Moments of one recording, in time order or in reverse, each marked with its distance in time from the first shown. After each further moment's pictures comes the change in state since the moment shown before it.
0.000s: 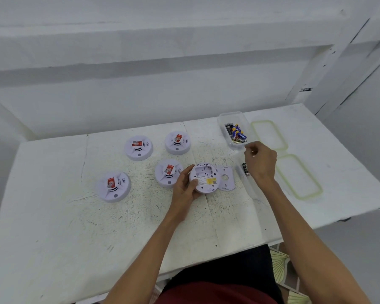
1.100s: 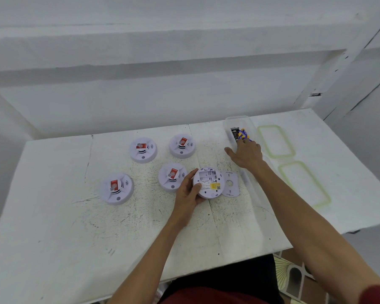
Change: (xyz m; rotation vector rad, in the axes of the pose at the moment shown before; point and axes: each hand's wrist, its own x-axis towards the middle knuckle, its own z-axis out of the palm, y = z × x) left_hand 0.005 -0.003 -0.003 0.020 0.017 -0.018; right_hand 0.063 -0.009 0.061 -0.725 -0.454 -0.186
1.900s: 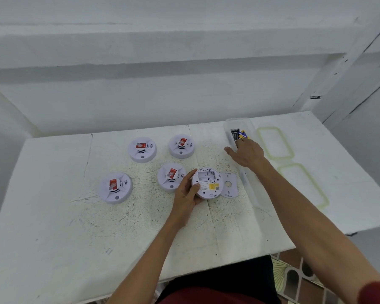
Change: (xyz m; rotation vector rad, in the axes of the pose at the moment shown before) left_hand -0.002 0.004 0.002 -0.049 0.007 -0.018; right_hand 0.005 0.009 -0.008 0.025 -0.024 -0.077
